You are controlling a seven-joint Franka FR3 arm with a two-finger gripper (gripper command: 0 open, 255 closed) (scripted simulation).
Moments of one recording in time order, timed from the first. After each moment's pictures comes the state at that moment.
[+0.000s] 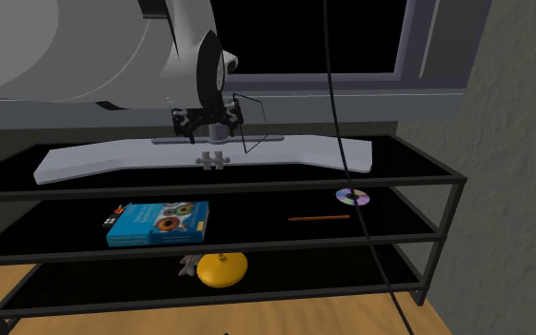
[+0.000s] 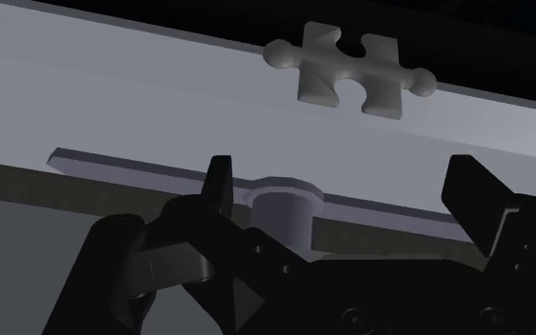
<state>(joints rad) 0.39 -0.54 0.35 -2.34 0.20 2.43 -0.22</state>
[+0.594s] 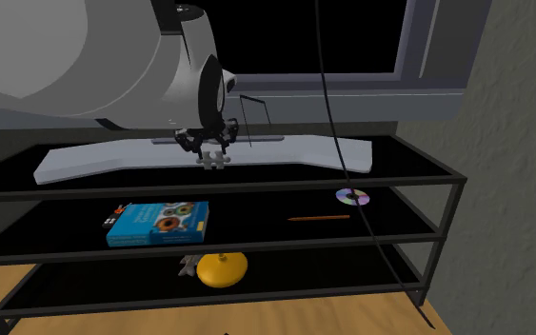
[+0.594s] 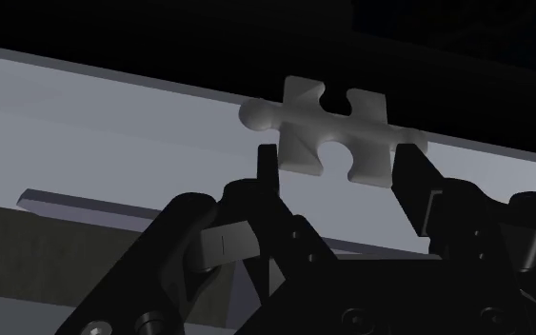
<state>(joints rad) 0.40 -0.52 0.37 -2.40 0.20 2.50 -0.23</state>
